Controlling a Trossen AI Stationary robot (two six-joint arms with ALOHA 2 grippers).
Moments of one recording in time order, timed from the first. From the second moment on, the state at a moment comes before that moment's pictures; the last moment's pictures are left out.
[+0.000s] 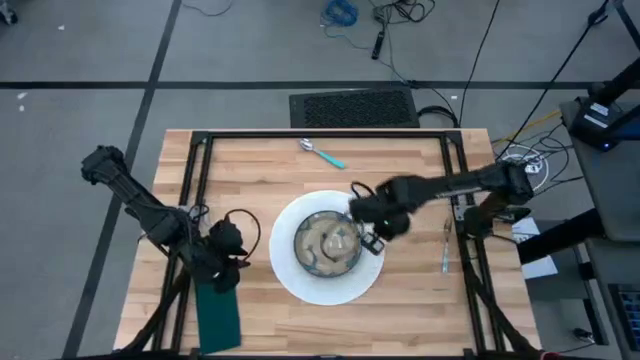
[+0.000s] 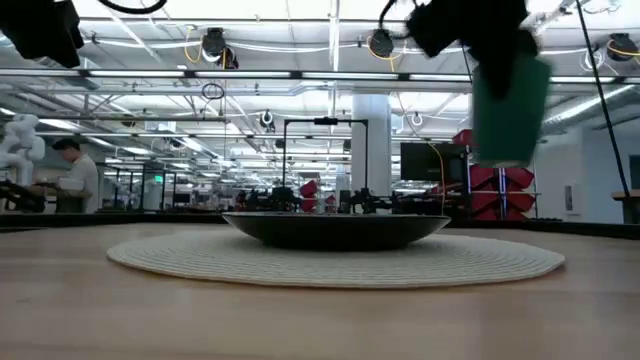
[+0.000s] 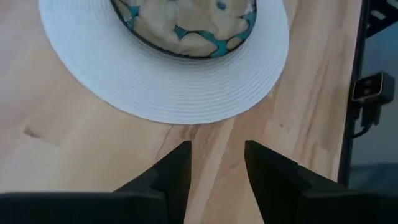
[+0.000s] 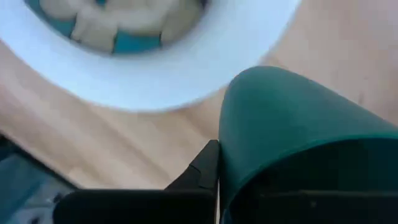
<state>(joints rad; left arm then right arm) -0.69 1.05 0.86 -0.82 -0.36 -1.06 0.06 1.69 1.49 -1.34 -0.13 0.73</state>
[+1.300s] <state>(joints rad) -0.53 1.05 0.86 -0.93 -0.23 -0.99 -0.15 2.26 2.12 -1.55 0.00 0.15</state>
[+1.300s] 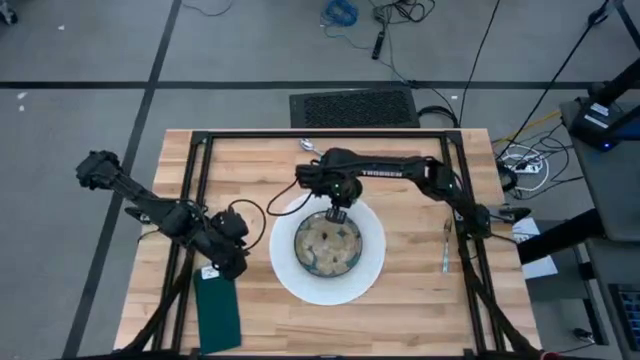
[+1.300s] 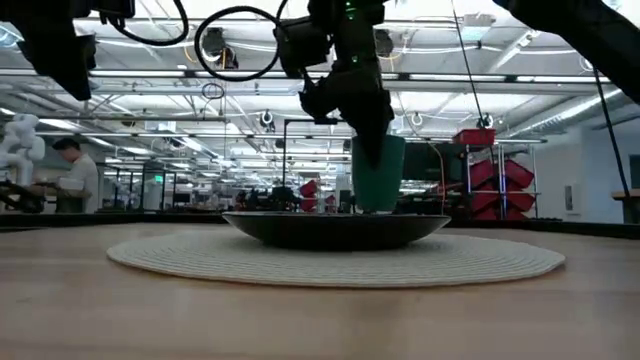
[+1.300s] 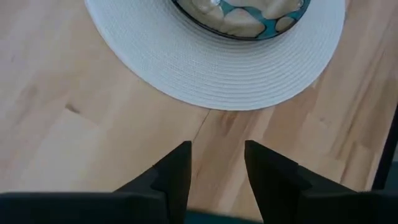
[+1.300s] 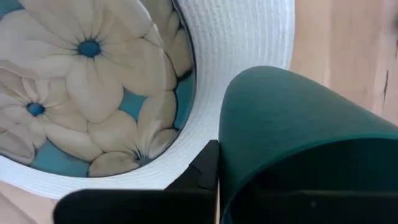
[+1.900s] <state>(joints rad) -0.53 1.05 0.86 -0.92 -0.19 -1.01 -0.16 2.29 2.12 -1.51 0.00 0.20</state>
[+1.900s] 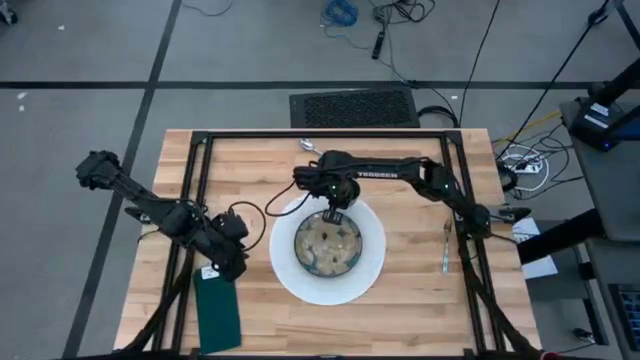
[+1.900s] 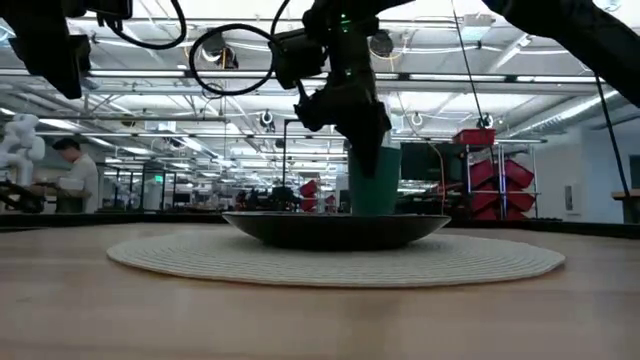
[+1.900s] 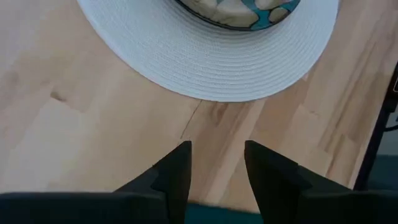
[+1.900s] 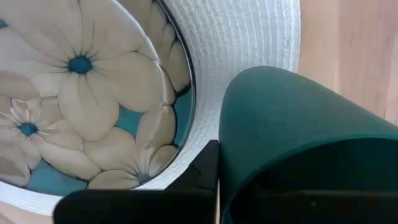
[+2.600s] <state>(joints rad) -0.53 1.05 0.86 -0.93 -0.19 -1.01 -0.16 2.29 2.05 -1.46 0.01 0.25</state>
